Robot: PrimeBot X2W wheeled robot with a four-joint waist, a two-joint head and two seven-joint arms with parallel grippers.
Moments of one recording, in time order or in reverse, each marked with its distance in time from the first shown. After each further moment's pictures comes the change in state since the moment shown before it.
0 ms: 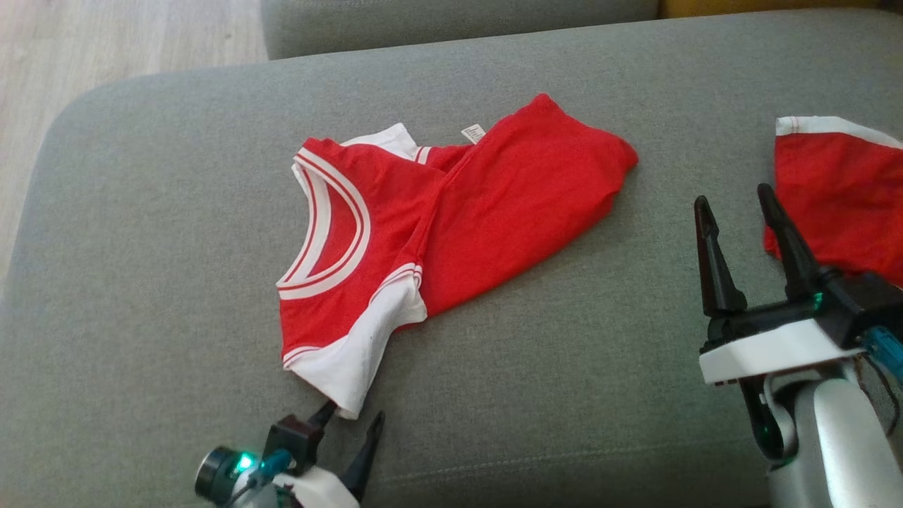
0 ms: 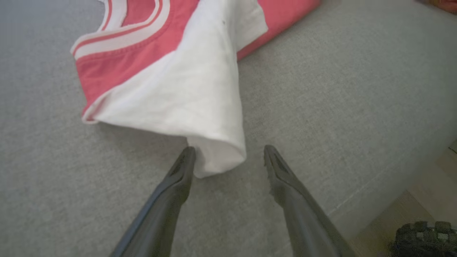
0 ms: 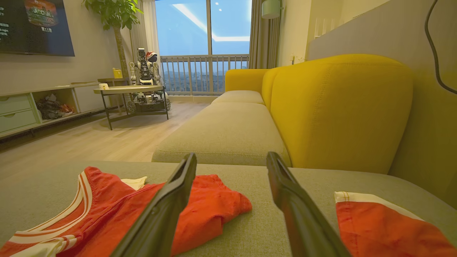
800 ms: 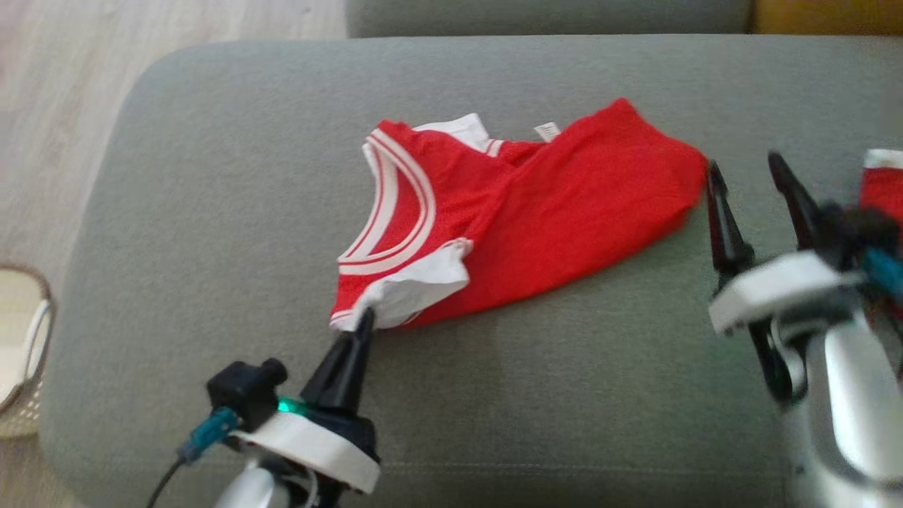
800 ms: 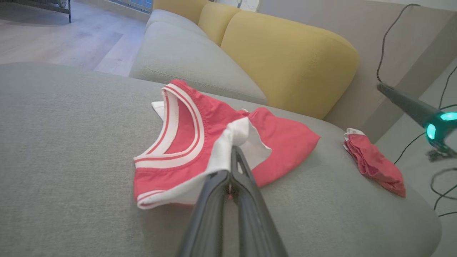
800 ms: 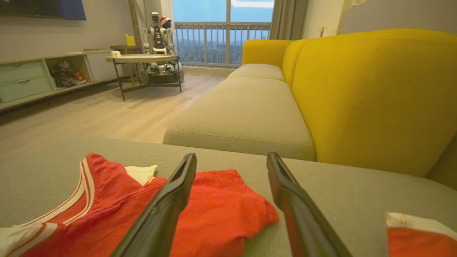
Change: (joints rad) left arm 0.027 -0.034 0.090 -0.396 -0.280 -0.043 0.000; right arm -0.136 -0.002 -0.049 0.095 -0.044 0.000 0.165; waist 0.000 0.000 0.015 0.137
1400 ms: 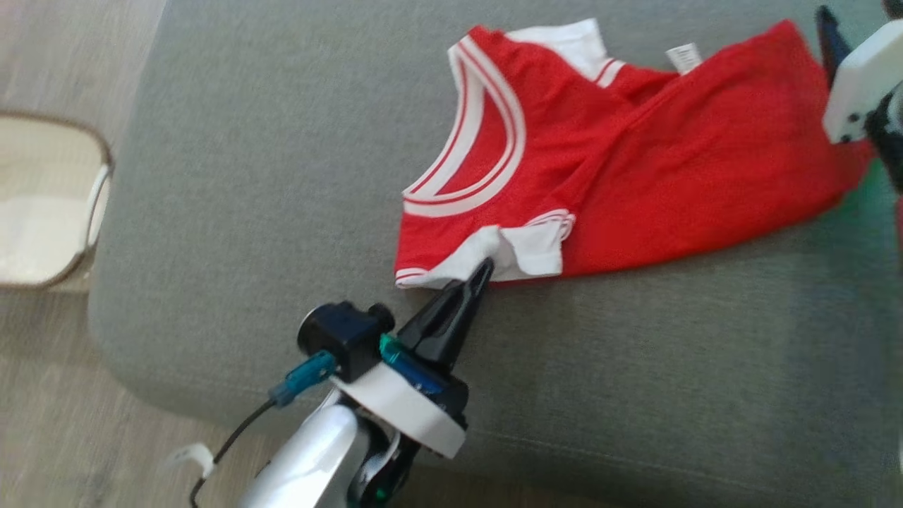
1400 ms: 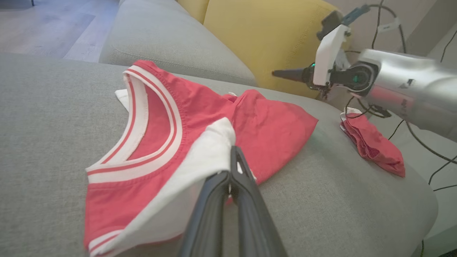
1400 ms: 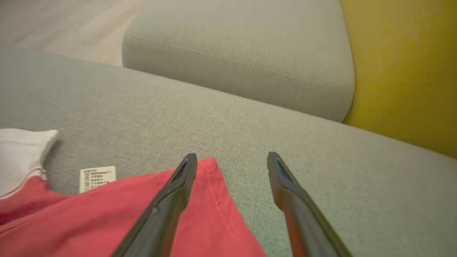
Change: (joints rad) left arm -0.213 -0.035 -0.237 -0.033 0.039 0.000 0.000; right arm -0.651 -0.247 0.044 0.635 -0.018 0.000 0.272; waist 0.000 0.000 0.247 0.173
